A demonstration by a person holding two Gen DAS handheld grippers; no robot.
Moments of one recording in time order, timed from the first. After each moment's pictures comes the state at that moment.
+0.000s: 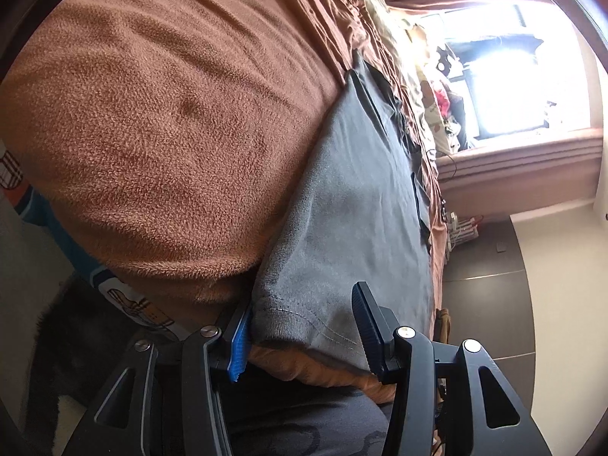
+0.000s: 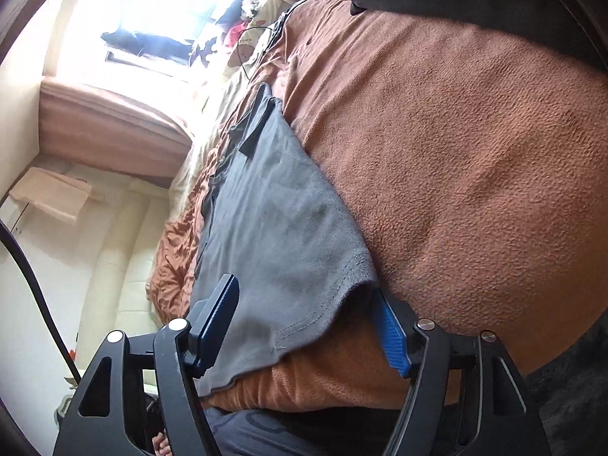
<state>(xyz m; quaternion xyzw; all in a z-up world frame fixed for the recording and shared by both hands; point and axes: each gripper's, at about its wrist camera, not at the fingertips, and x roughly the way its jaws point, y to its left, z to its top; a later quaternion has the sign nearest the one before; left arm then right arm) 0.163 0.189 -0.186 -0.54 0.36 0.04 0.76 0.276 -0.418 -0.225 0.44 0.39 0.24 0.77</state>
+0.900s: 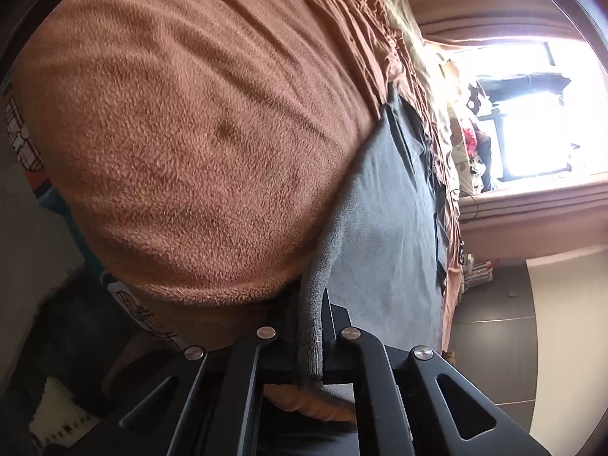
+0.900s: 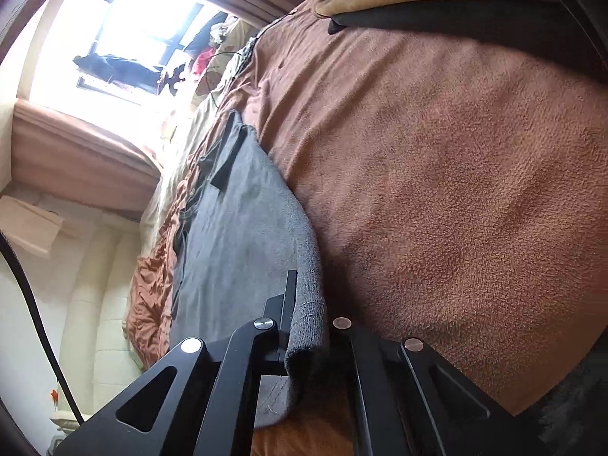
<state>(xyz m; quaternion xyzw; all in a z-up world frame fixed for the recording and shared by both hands) 0.167 0.198 -0.189 -0.57 0.33 0.12 0.75 0.283 -0.390 -0.190 0.44 0.37 0.17 0.80</state>
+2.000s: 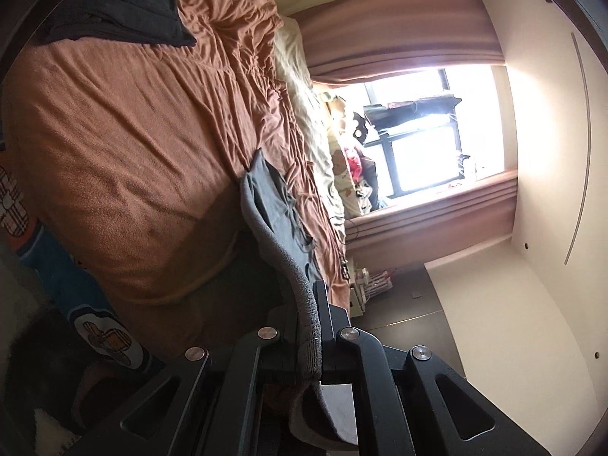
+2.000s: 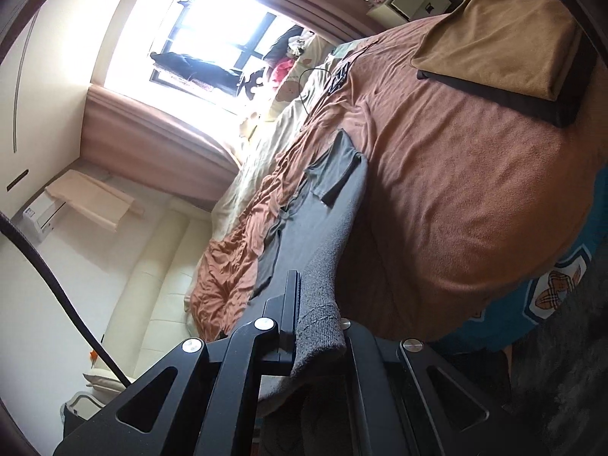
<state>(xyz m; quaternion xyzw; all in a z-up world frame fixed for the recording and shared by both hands) 0.070 0.230 -0.066 -0.58 0.17 -0.02 0.80 0.151 -0.410 -0.142 0.45 0.30 0.25 0.80</state>
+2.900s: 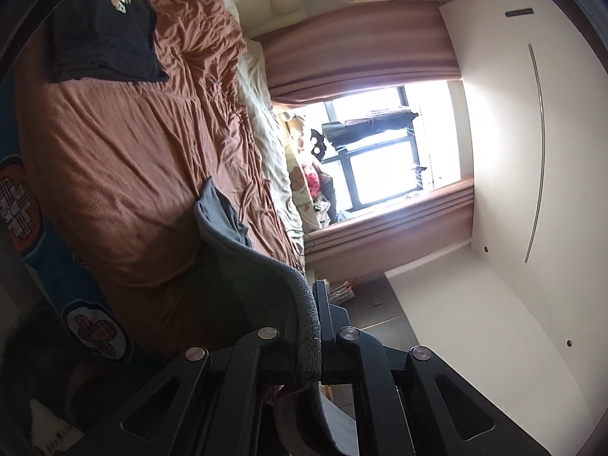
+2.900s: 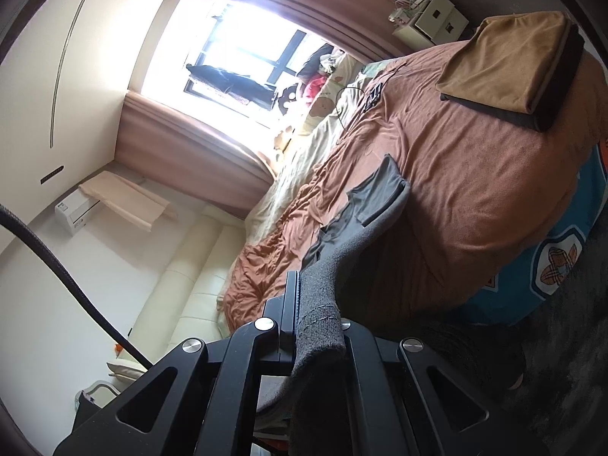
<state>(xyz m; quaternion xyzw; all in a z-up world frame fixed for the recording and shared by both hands) -0.017 0.227 -0.022 -0.58 0.10 -0.07 0.81 0.100 -0.429 -0.136 0.46 0.25 0.28 0.80</state>
